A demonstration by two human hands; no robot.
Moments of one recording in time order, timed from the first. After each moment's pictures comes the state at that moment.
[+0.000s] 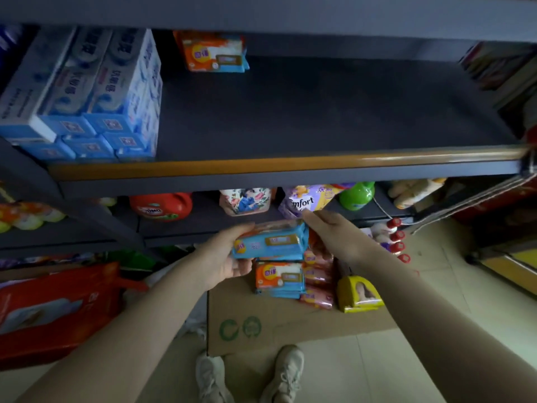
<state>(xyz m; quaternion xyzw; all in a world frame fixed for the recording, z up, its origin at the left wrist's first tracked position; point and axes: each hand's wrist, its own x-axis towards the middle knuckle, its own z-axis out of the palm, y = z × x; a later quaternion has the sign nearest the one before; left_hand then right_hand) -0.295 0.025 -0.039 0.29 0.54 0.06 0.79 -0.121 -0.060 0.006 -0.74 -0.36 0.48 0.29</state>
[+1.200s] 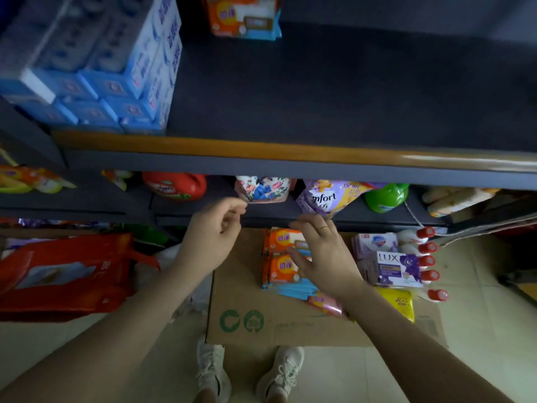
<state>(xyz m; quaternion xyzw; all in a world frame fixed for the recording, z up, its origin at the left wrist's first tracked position) -0.318 0.036 -0.068 0.77 0.48 0.23 0.36 -0.128 -0.061 -0.093 -0.71 -0.67 0.15 0.18</state>
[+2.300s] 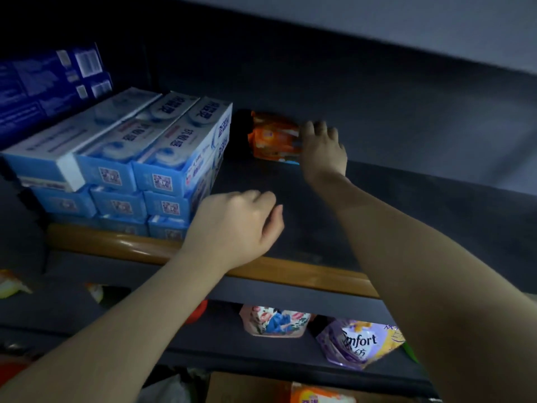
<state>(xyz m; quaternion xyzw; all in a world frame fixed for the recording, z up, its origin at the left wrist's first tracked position) -0.291 0.193 -0.027 0.85 0.32 0.39 -0.13 -0.103 0.277 -0.001 -0.77 -0.60 -0.18 0.12</state>
